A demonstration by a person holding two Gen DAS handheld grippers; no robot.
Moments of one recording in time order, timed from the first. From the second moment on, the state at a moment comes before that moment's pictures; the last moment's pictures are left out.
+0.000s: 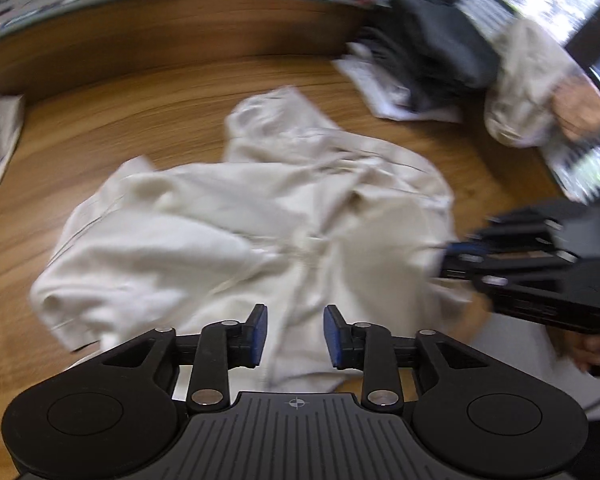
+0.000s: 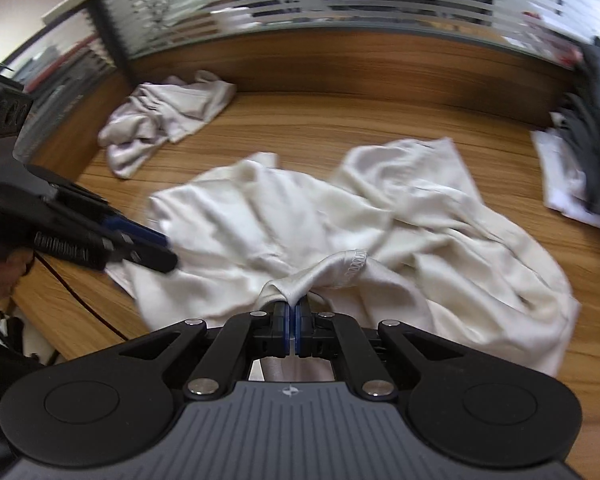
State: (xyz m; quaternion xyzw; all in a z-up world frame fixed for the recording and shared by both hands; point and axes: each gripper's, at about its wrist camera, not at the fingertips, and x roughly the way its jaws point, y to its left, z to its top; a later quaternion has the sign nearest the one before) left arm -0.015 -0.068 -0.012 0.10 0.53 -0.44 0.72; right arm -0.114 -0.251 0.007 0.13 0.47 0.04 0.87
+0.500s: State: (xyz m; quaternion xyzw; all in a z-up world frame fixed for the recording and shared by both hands) left arm -0.026 -0.053 -0.033 0.09 0.56 -0.43 0.70; right arm -0.069 -0.210 -0.016 0.15 0.49 0.11 0.85
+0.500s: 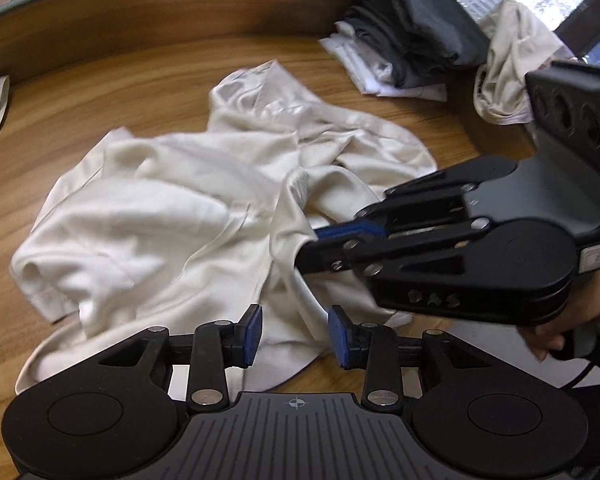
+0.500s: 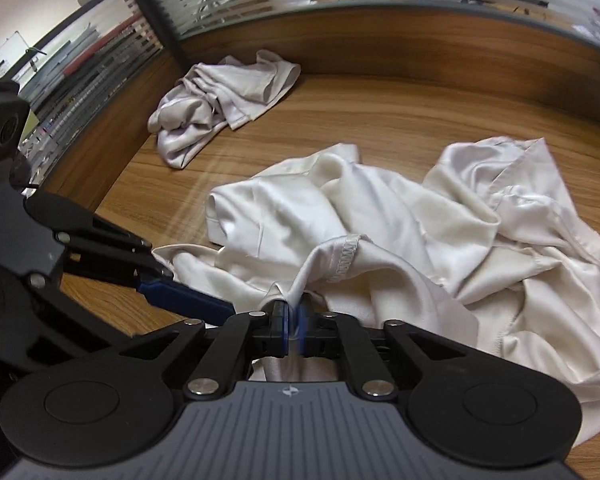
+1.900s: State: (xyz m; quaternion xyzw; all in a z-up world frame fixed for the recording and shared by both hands) left arm -0.003 -0.052 -0.039 0.02 0.55 -0.41 0.73; right arm -0.100 -0.240 -0.017 0.02 0.49 -0.03 0.87
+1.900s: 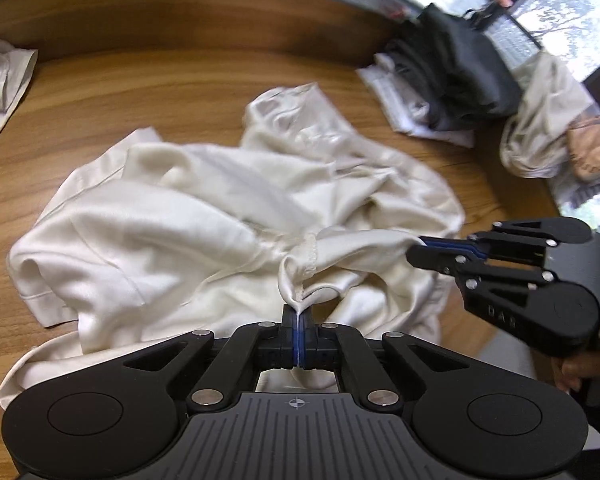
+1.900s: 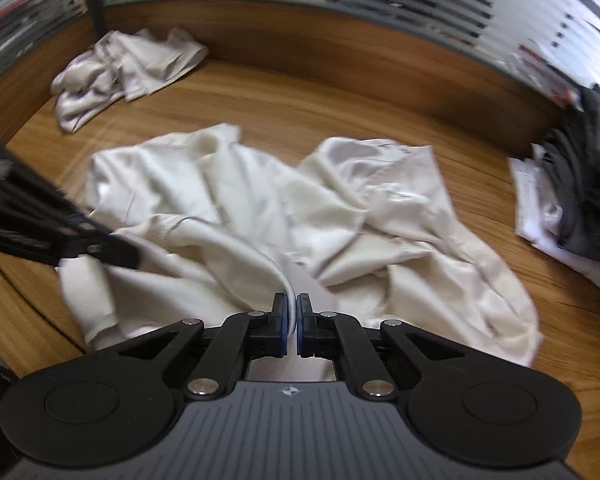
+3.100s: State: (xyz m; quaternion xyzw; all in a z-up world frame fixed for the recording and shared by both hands) left arm -0.026 -0.074 -0.017 0.04 0.53 -0.44 0.72; right arm -0.100 -0.250 -0.057 0.09 0.54 -0.03 0.84
